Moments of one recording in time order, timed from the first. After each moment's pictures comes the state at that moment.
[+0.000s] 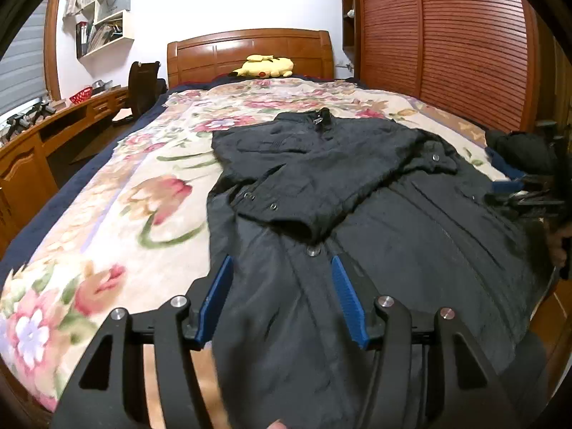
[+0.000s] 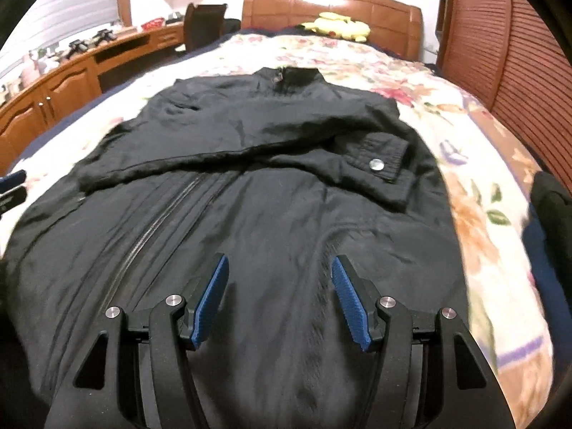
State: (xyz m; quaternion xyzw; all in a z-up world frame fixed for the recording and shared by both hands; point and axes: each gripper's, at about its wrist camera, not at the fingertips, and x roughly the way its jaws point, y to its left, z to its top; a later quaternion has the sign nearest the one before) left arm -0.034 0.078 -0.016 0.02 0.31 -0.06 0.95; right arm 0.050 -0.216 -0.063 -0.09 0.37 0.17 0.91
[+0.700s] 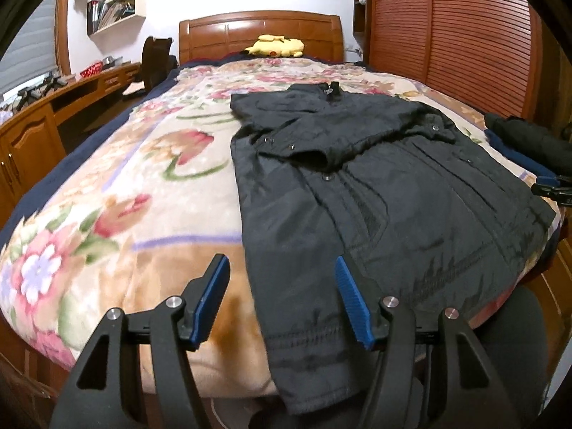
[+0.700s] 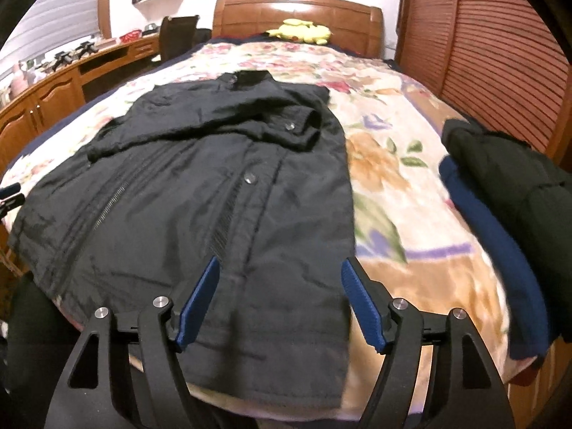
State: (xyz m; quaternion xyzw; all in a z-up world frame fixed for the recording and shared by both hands) left arm -0.093 0.101 -0.046 0.00 0.35 -0.05 0.94; right arm -0.039 -0.306 -0.056 -0.08 0.37 0.11 0.92
